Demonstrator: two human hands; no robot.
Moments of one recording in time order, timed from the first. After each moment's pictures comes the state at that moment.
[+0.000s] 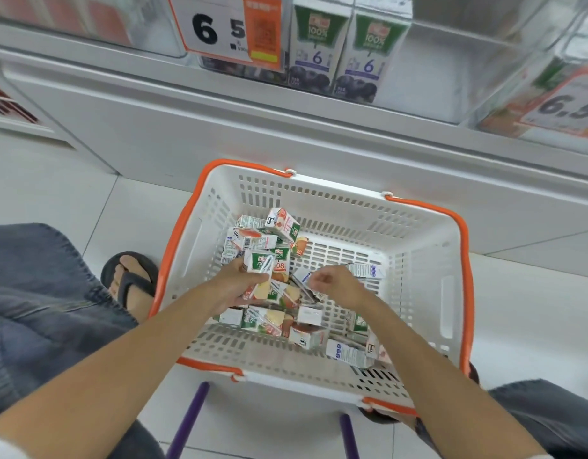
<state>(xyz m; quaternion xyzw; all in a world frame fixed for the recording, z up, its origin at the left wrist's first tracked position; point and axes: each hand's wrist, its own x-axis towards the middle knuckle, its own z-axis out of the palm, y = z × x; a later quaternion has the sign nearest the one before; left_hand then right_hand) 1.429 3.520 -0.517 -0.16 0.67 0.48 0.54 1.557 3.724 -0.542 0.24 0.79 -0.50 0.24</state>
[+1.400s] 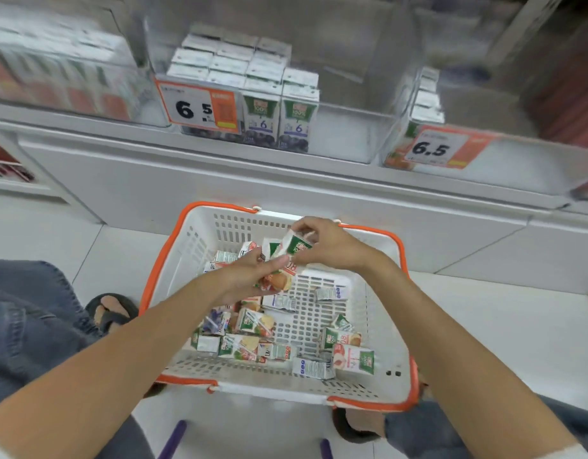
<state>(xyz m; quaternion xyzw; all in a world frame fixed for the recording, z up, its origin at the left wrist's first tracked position) 1.443 3.582 -0.404 0.06 0.61 0.52 0.60 1.530 3.761 -0.357 0.15 0.83 -0.52 0.12</state>
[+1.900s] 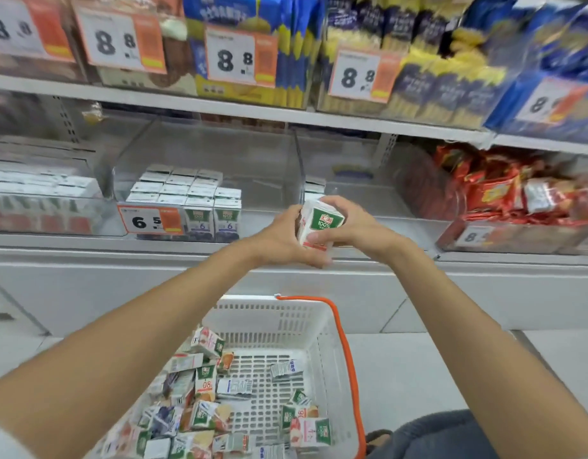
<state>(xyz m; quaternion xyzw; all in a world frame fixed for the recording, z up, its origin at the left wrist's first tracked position) 1.478 3.725 -0.207 0.49 0.68 0.45 0.32 1.601 3.863 -0.182 0.18 0.80 -0.57 -0.08</state>
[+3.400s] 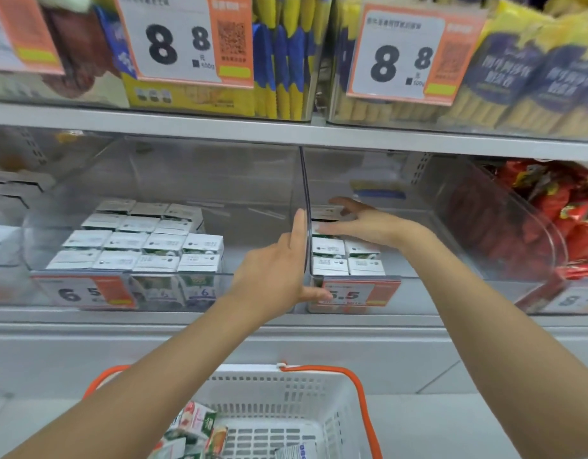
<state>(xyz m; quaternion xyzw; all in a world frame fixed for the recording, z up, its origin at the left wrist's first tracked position) 1.402 3.813 -0.253 0.51 0.85 0.11 -0.05 1.464 4.028 -0.225 0.24 0.90 -0.37 0.04</state>
